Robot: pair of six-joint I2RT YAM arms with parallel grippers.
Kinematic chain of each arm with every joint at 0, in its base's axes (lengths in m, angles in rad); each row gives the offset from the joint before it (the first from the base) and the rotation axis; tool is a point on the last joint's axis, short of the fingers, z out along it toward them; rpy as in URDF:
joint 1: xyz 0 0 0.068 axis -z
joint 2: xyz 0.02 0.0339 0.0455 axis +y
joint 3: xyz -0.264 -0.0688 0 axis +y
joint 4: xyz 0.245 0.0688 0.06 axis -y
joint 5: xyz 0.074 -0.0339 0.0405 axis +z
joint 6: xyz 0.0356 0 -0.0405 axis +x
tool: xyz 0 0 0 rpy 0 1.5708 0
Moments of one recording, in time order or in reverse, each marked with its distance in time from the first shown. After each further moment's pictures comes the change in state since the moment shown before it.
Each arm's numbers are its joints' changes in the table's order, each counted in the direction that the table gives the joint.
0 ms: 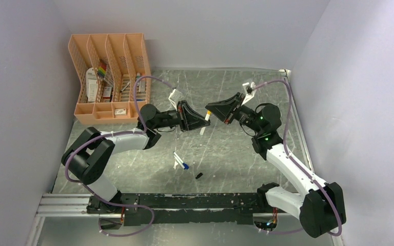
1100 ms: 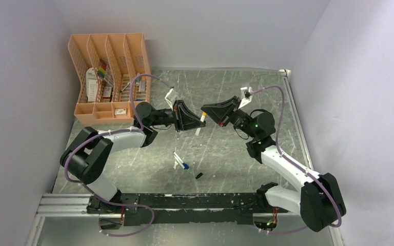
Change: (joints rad) left arm -0.058 -0.005 0.000 0.027 -0.146 0.014; right arm -0.087 0.067 0.105 0.271 -0.111 0.116
